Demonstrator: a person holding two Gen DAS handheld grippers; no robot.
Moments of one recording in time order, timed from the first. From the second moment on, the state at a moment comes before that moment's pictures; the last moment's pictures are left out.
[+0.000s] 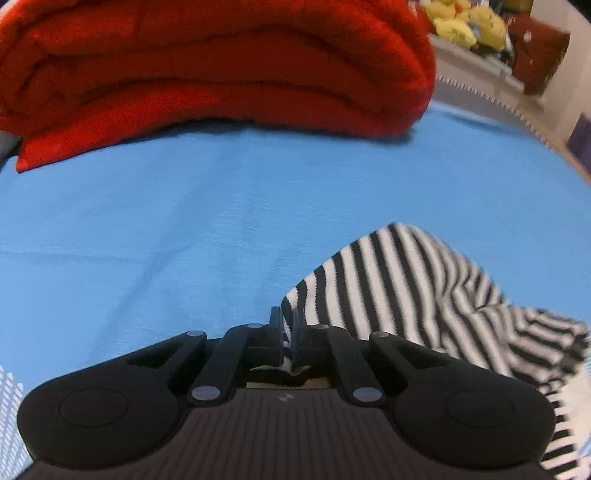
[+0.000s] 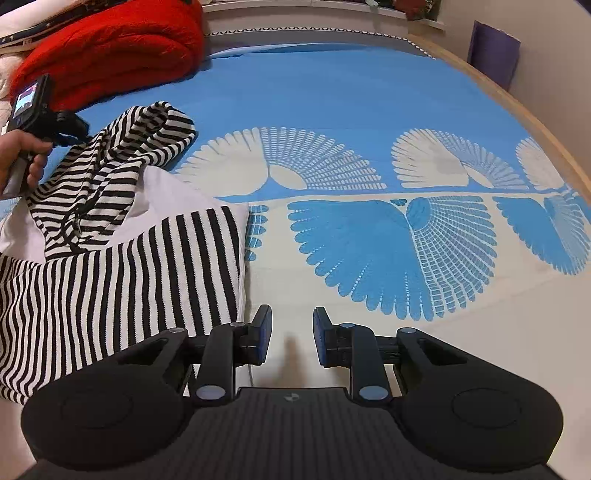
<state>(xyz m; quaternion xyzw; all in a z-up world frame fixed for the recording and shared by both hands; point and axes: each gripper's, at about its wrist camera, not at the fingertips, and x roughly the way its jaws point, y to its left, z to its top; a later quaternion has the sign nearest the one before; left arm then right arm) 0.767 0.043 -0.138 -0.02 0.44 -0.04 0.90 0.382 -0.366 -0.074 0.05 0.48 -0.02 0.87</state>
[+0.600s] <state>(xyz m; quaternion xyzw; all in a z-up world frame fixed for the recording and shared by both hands) 0.316 0.036 -0.037 0.08 0.43 -0.35 0.83 0.364 -0.375 -0.019 0.15 0.41 -0.03 0.90</state>
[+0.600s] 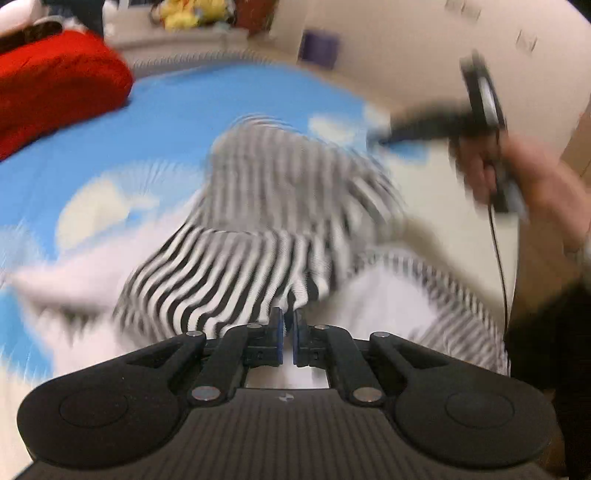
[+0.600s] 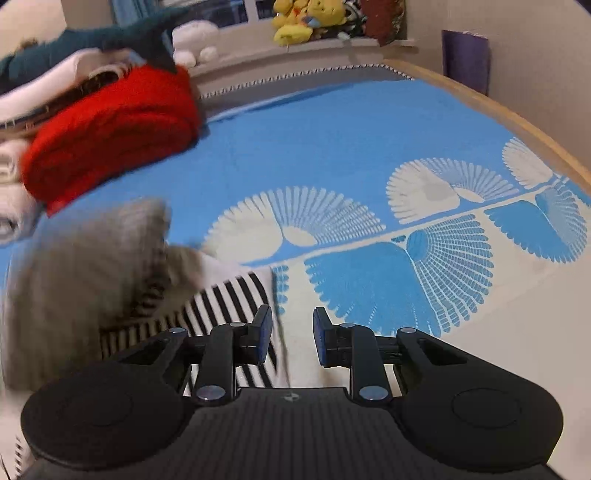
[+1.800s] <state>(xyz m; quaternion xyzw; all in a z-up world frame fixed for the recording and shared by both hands) 0.366 0.132 -0.062 -0.25 0.43 0.02 0.87 0.378 -0.342 -0.067 0.43 0.42 0.19 0.77</state>
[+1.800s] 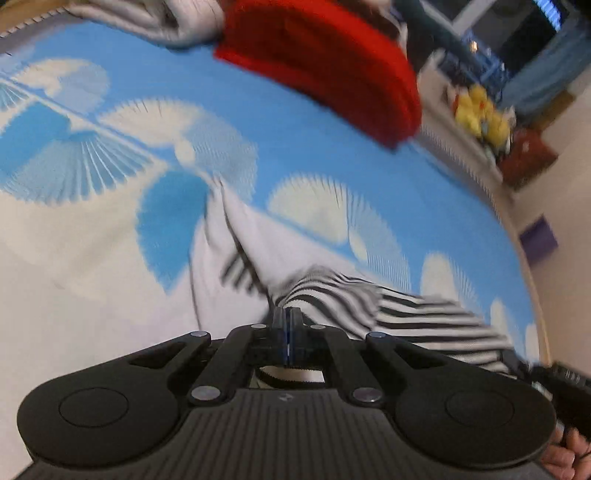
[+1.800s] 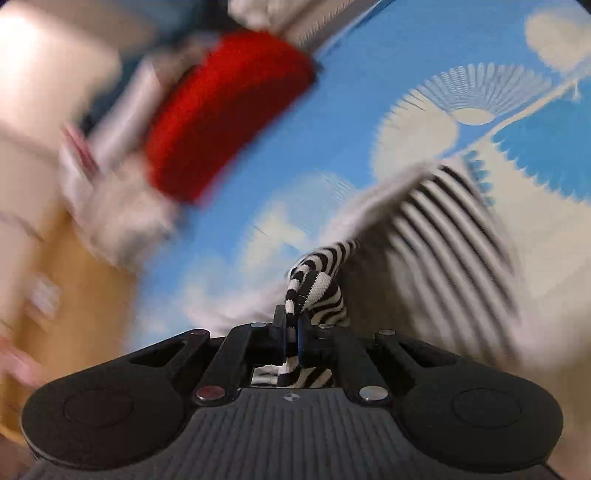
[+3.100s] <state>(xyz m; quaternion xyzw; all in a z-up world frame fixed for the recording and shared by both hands) 0.373 0.096 -0.115 -0.15 0.56 0.03 0.81 0.360 -0.310 -0.086 0.28 0.47 0.12 0.83</state>
